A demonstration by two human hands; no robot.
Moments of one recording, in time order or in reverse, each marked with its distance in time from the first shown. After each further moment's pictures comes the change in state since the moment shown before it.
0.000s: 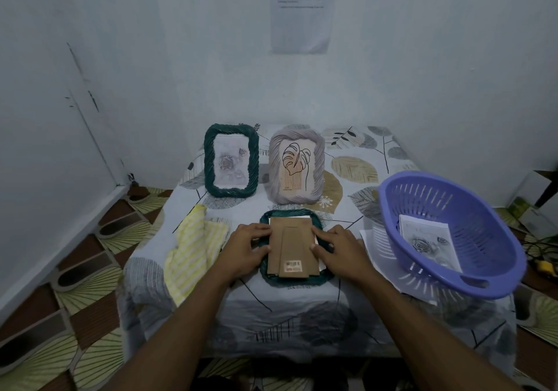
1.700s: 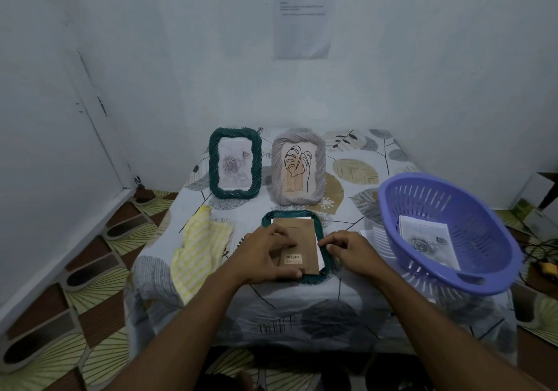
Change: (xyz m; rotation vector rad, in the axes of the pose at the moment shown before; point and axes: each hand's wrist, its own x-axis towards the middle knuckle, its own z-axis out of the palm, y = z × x) left_hand -0.014 0.042 -0.011 0.217 -0.246 0.134; right_hand -0.007 0.018 -0.017 0.408 -0.090 -0.061
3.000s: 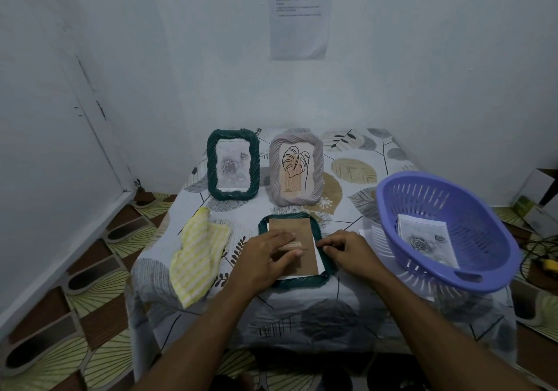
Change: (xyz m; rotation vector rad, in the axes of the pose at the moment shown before) left_hand -0.007 0.017 0.019 -0.147 0.394 0.023; right_hand -0.004 -0.004 0.003 -0.054 0.062 -0.013
